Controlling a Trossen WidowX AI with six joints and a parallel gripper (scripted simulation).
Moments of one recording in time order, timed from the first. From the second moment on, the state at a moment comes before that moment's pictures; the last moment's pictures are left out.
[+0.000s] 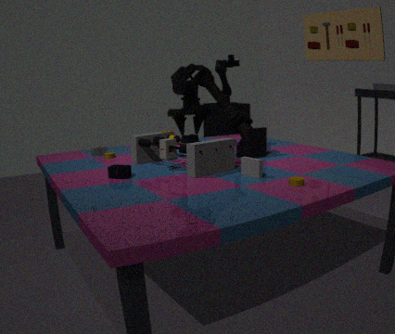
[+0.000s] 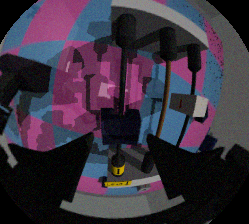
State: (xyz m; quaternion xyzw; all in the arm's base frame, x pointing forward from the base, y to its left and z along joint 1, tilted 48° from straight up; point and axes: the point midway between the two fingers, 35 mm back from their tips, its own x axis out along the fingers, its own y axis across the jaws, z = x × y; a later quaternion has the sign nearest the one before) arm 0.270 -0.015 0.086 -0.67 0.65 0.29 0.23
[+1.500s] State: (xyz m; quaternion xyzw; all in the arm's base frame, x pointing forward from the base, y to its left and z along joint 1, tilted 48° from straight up) arm 0.271 -0.061 0.041 -0.66 0.65 0.29 0.23
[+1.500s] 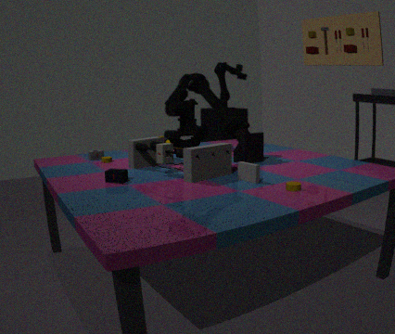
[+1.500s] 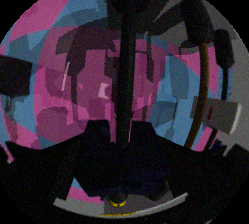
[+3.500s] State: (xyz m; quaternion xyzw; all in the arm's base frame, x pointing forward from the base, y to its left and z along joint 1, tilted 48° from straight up) arm 0.271 -0.061 0.041 -0.66 0.65 0.29 0.23
